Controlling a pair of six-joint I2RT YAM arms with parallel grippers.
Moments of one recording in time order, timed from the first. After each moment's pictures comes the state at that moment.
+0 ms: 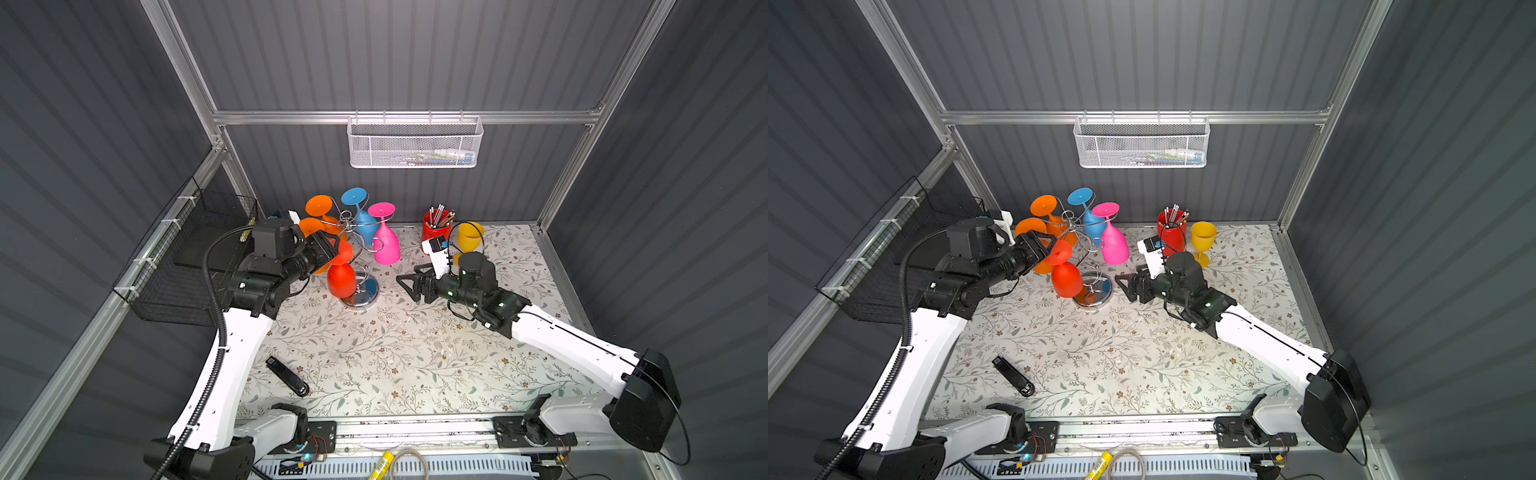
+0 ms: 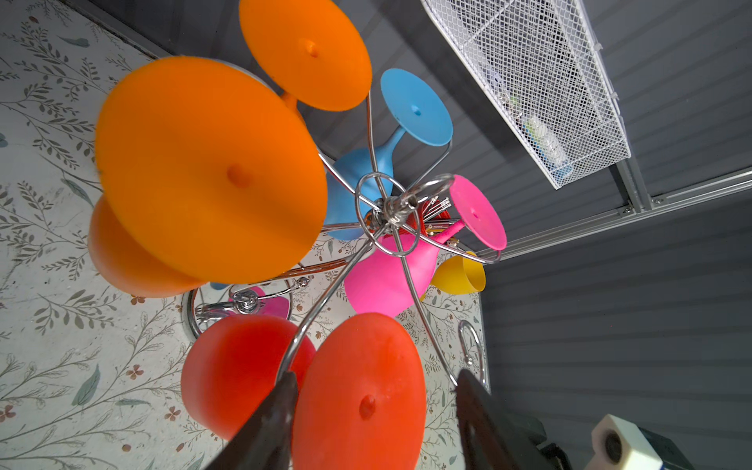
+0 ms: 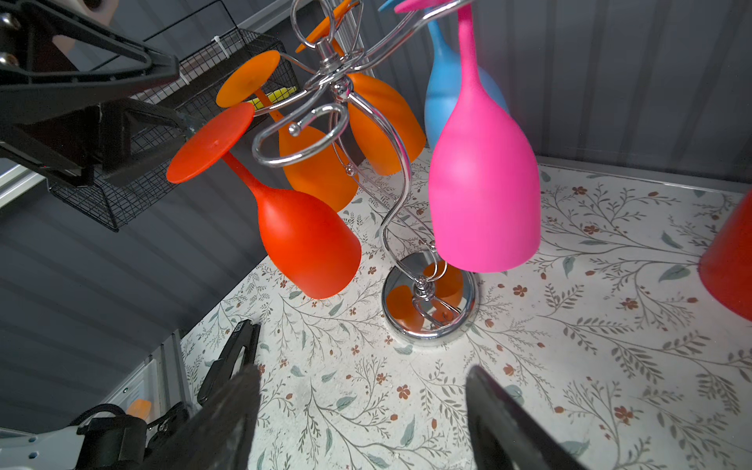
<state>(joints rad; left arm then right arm) -0.25 1.16 1.43 -0.73 0.18 -0.74 0.72 1.33 1.02 0.05 -0.25 0.34</state>
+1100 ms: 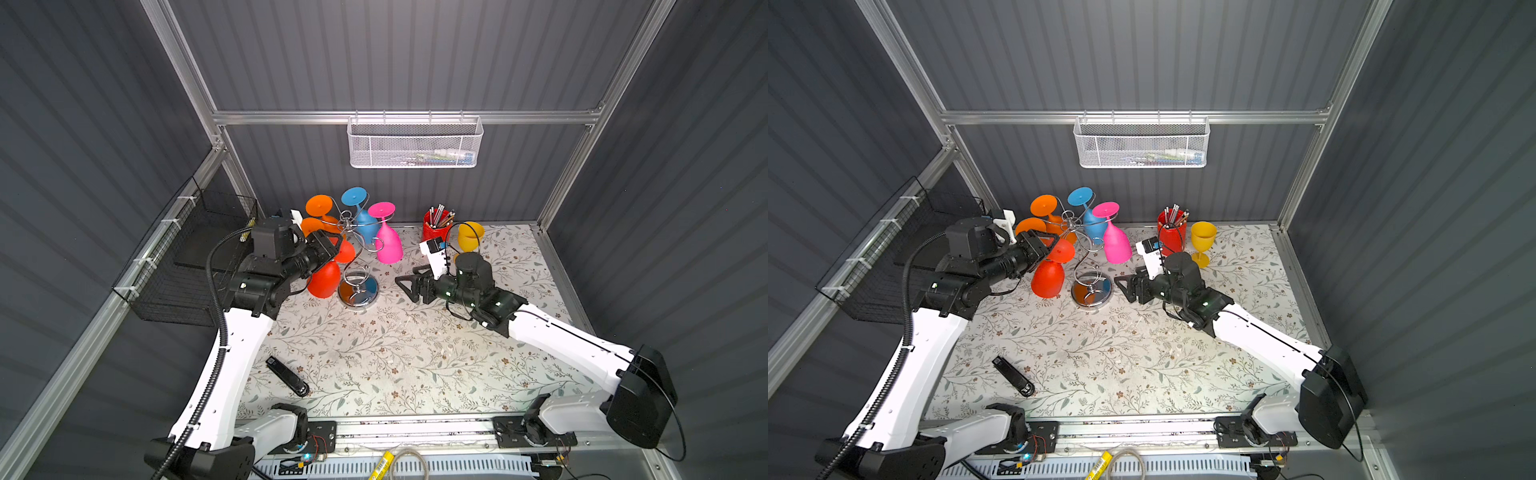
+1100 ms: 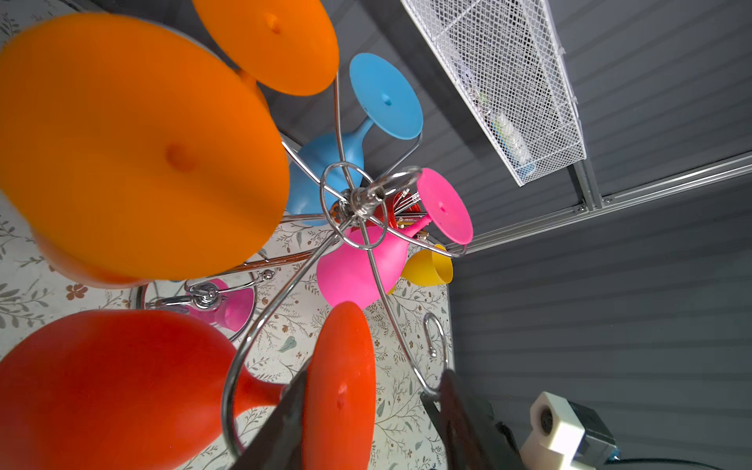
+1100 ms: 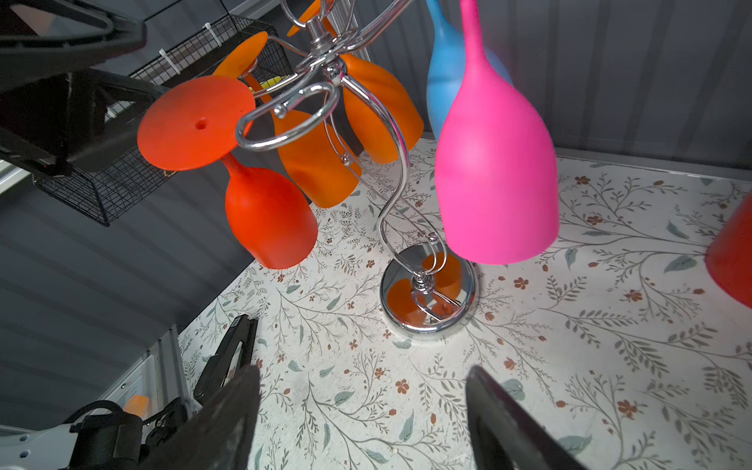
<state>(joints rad) -0.25 1.16 1.40 -0.67 0.27 -0.82 0.72 1.35 1.02 0.05 -0.25 0.34</state>
